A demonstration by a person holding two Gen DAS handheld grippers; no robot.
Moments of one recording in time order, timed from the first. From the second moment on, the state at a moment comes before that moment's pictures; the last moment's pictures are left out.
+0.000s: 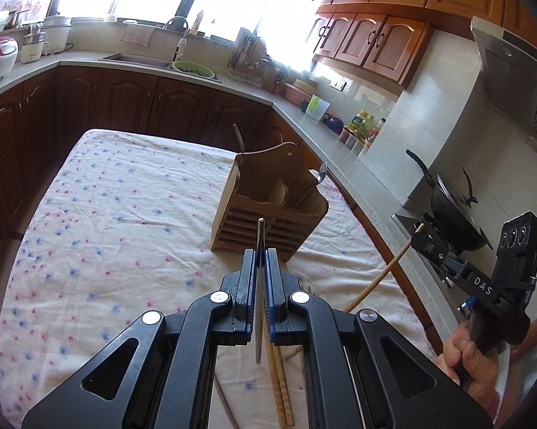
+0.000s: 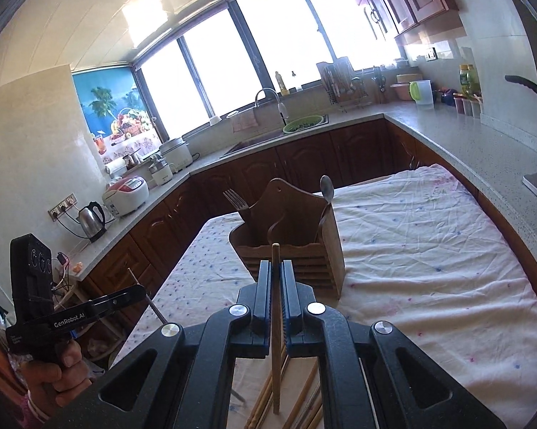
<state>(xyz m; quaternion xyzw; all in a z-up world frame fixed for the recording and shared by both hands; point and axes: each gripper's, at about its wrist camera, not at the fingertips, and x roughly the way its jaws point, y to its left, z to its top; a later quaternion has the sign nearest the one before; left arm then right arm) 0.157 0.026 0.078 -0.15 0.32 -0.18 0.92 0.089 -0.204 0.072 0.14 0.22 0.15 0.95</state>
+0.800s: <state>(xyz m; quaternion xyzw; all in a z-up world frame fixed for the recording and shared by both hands) 0.189 0.027 0.146 -0.14 0.23 -0.17 0.95 0.110 -0.223 0.129 0.14 0.14 0.14 0.97</state>
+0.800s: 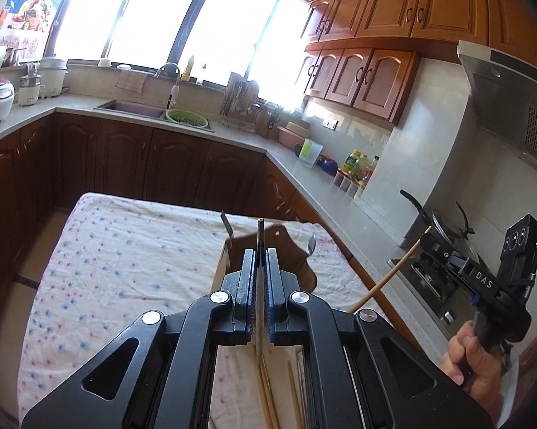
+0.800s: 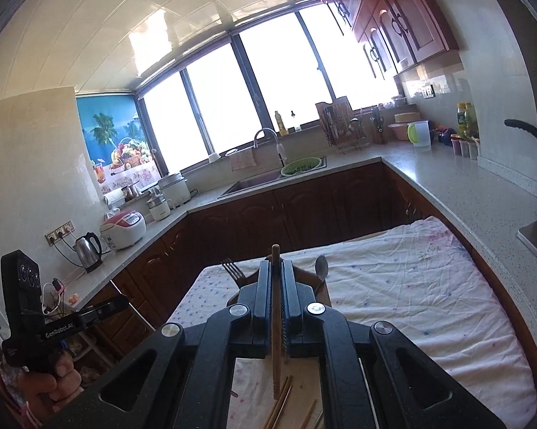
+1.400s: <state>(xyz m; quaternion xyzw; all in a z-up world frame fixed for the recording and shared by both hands) 0.293 0.007 0.140 -0.15 0.18 -0.12 0.97 0.202 -0.213 0.139 0.13 0.09 0.08 0.98</state>
